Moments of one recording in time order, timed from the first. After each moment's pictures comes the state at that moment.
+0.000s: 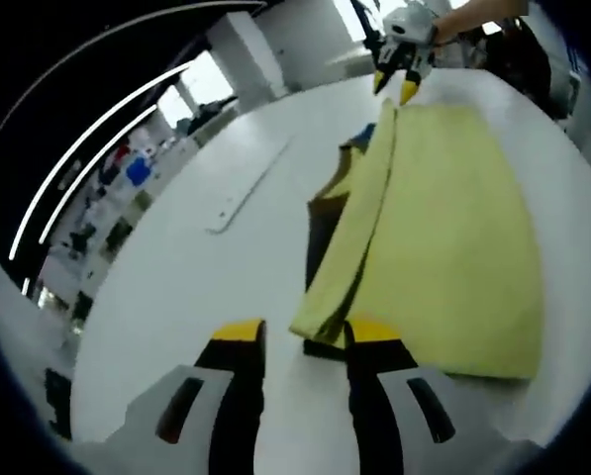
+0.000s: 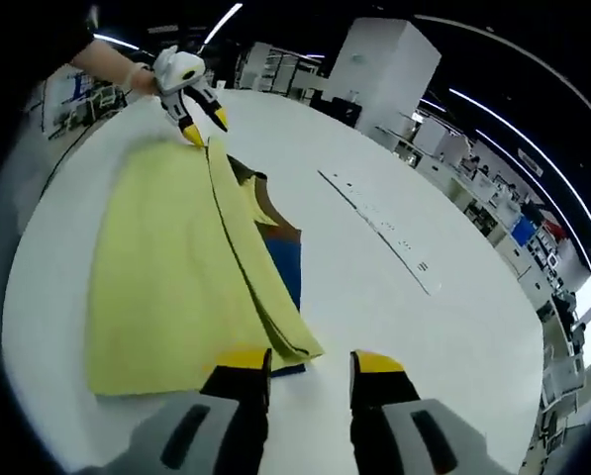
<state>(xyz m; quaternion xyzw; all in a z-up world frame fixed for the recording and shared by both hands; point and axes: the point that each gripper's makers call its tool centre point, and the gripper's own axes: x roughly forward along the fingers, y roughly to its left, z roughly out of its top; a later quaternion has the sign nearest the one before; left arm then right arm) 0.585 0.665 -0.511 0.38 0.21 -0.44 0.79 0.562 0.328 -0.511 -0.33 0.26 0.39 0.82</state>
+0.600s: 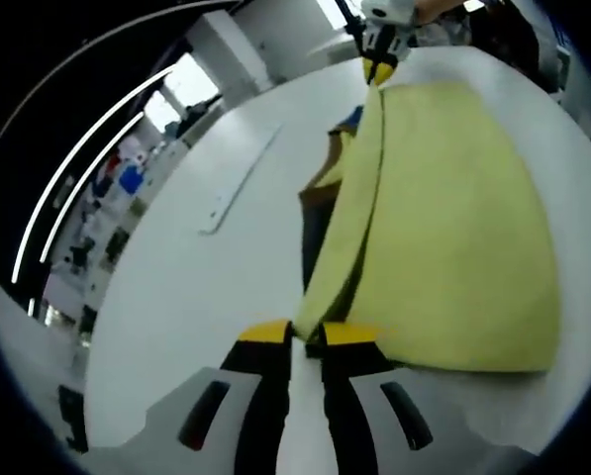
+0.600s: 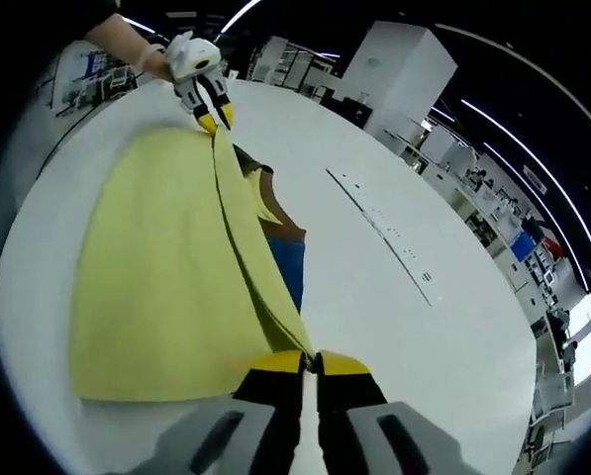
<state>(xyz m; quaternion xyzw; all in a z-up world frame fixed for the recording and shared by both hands) 0.593 0.664 -0.517 0.40 0.21 -0.44 0.78 0.573 0.334 -0.513 -0.34 0.26 0.38 0.82</state>
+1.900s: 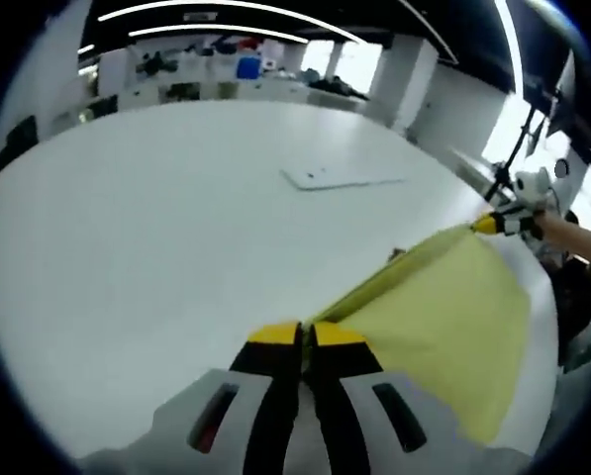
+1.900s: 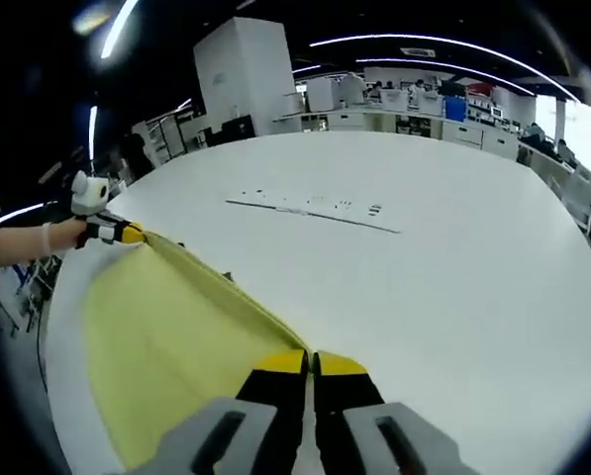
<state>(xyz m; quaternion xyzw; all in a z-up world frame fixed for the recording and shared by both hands) 0.625 0.675 -0.528 -0.01 0.36 -0.30 0.88 0.602 0.328 -0.526 -0.02 0.37 0.26 0.89</state>
